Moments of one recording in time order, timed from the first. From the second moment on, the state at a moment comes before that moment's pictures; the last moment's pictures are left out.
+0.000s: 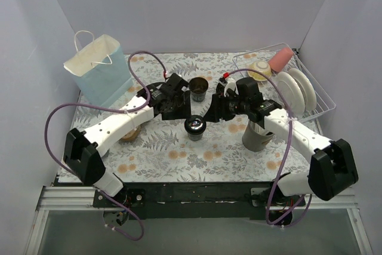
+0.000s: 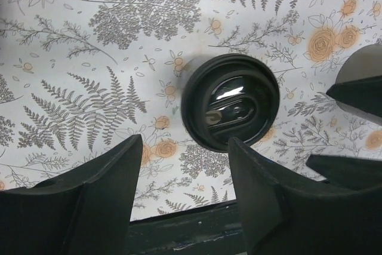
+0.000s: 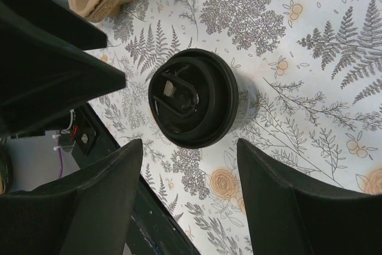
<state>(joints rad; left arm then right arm) -0.77 1.58 1.44 -0.90 -0.19 -0.70 0.53 1.31 0.95 -0.28 -0.53 0.38</state>
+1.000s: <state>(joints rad) -0.62 1.38 0.96 -0.43 0.14 -0.73 0.54 1.58 0.95 -0.11 -0.64 0.44</state>
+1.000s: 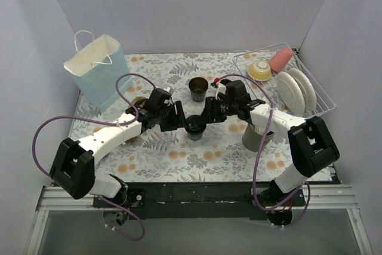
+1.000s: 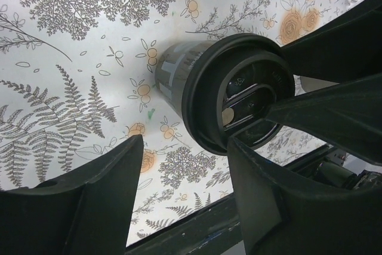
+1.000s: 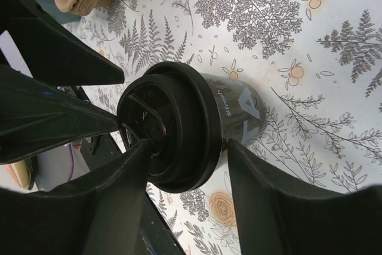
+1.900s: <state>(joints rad) -0.62 1.39 0.92 -0.36 0.15 -0.75 0.54 1.58 0.92 -0.04 -0.64 0.47</state>
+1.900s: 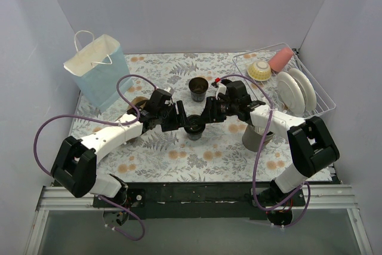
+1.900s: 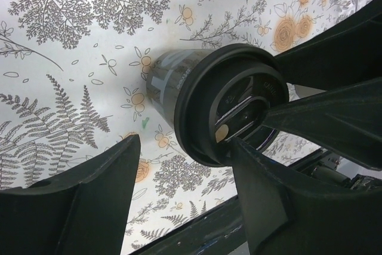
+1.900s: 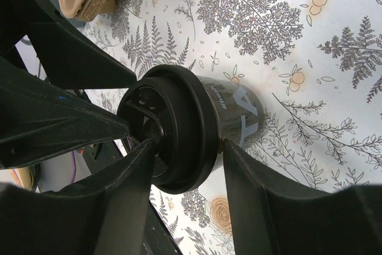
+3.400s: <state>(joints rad) -0.61 1.46 0.85 -0.11 0.21 -0.85 0.53 1.52 0.98 -0.20 -0.54 0.42</state>
